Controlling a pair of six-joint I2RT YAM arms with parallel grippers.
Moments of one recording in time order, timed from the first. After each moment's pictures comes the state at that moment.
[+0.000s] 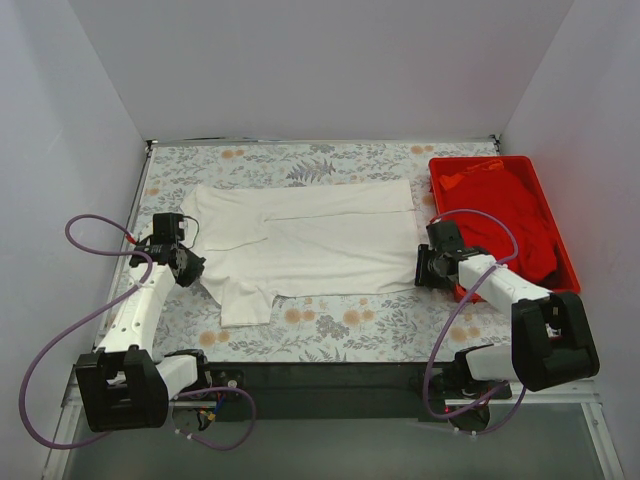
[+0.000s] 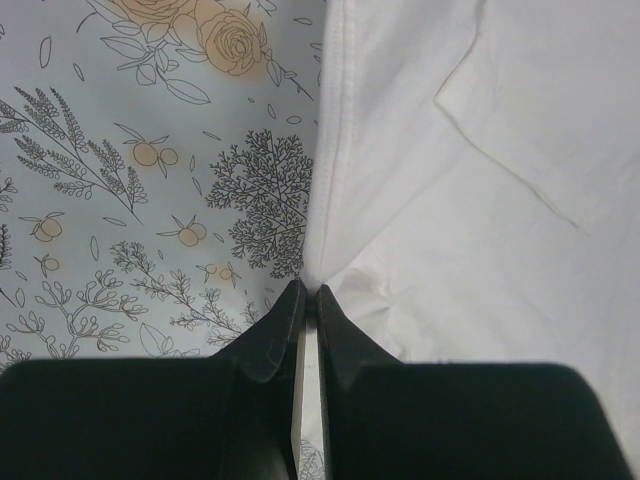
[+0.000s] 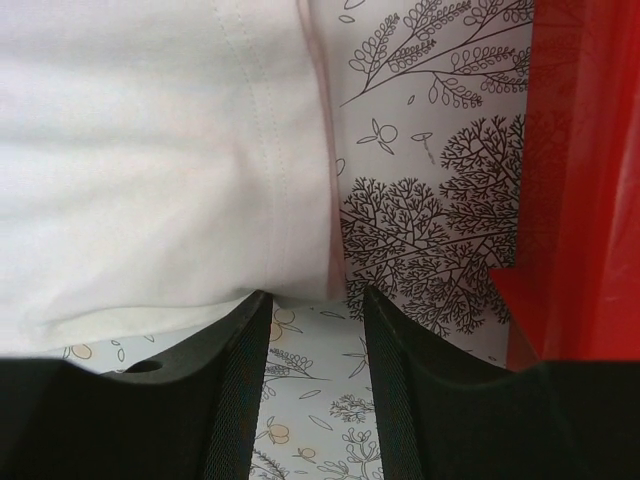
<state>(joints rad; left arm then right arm) 0.07 1.12 0.79 -0.76 -0.18 -0.83 0.27 1.32 0.64 -0.44 0.08 0.36</state>
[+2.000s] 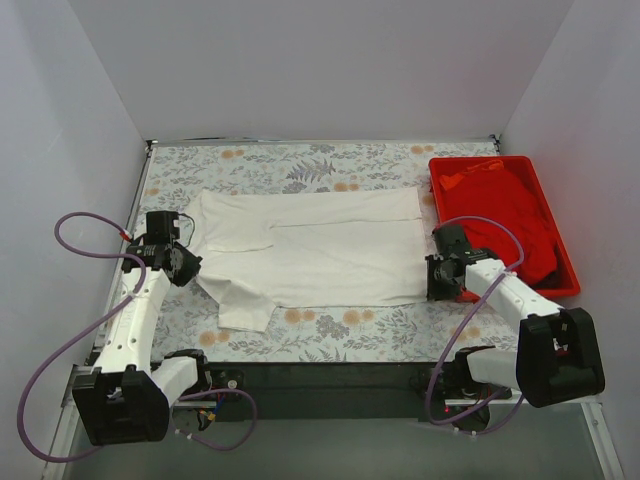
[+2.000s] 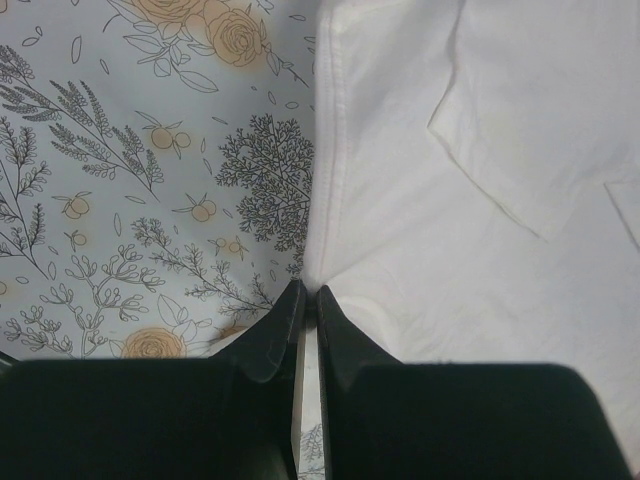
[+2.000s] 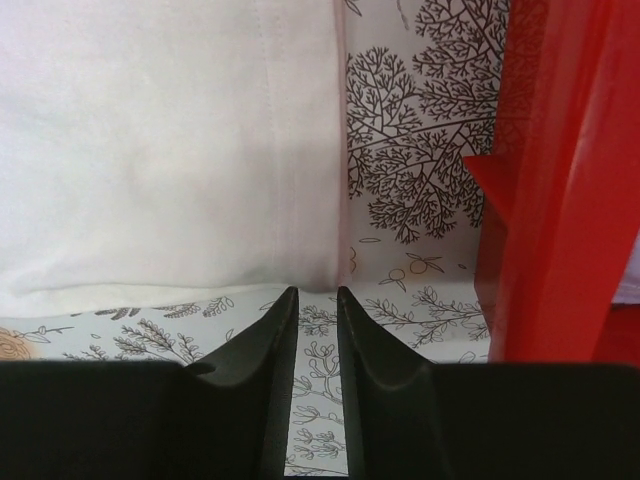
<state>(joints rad) 0.07 1.05 0.86 -0.87 -0.18 -0.81 0.25 1.24 0.65 -0.65 0.04 0.29</state>
